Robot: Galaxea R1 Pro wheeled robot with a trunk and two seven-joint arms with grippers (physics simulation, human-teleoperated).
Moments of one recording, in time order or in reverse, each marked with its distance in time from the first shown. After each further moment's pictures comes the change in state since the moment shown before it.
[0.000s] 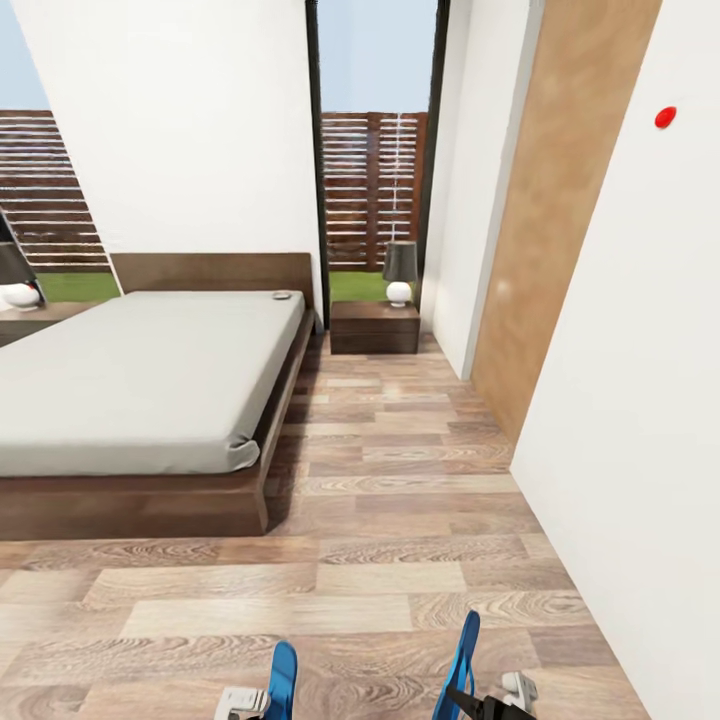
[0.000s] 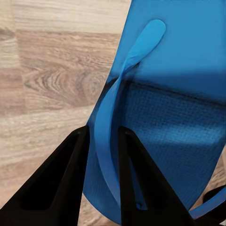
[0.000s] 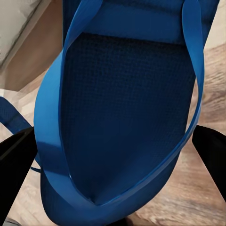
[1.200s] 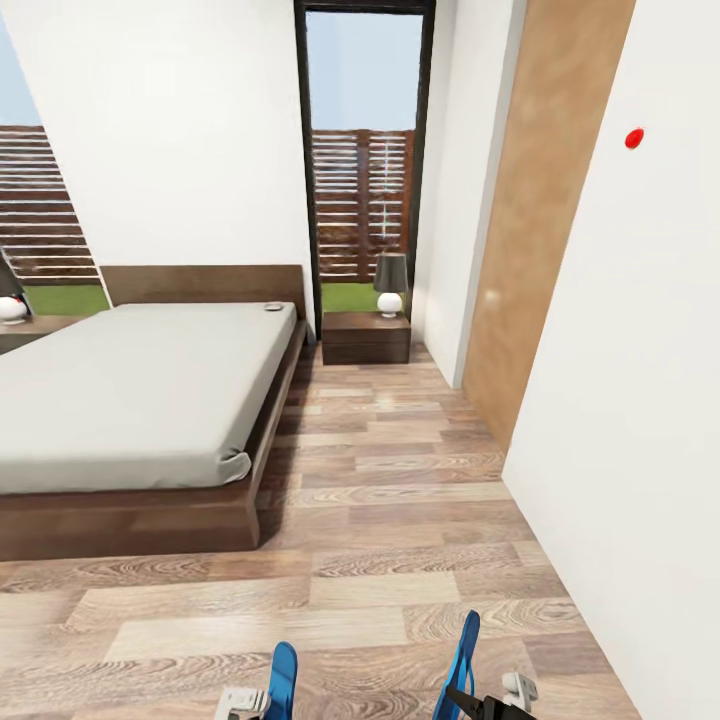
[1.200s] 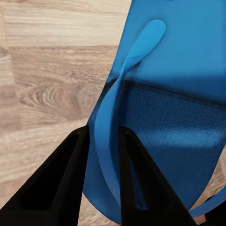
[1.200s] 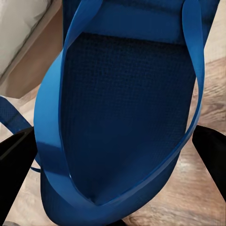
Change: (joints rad) left arm 0.000 0.000 -0.001 0.000 0.000 0.002 0.000; right arm 0.000 0.000 0.001 0.000 0.000 0.000 0.000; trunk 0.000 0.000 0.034
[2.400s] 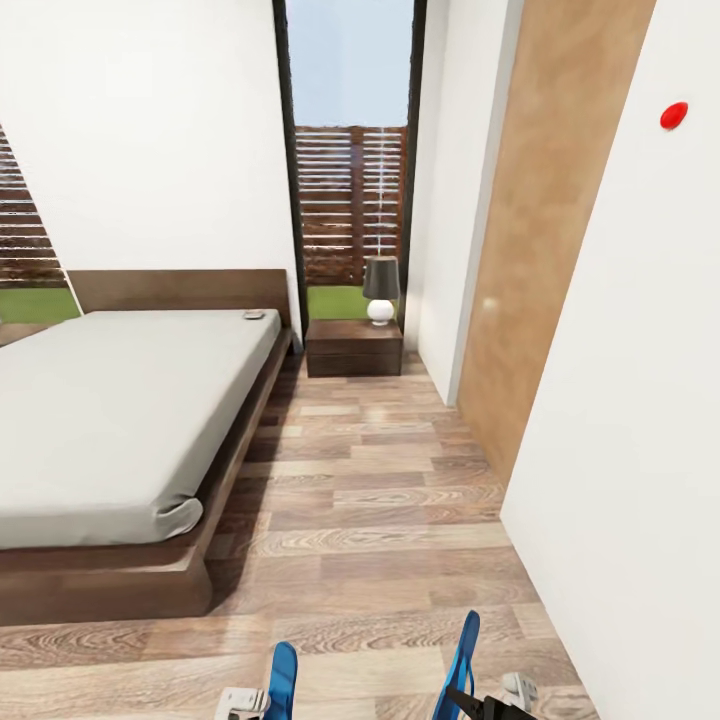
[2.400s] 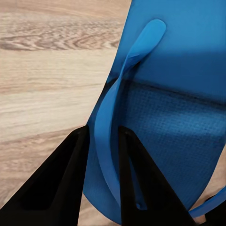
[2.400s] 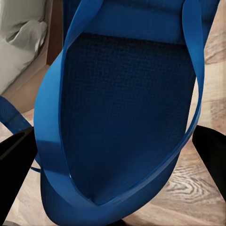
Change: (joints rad) left arm 0.000 0.000 0.001 0.000 0.000 0.000 0.000; right arm 0.000 0.000 0.000 0.000 0.000 0.000 0.000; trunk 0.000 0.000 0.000
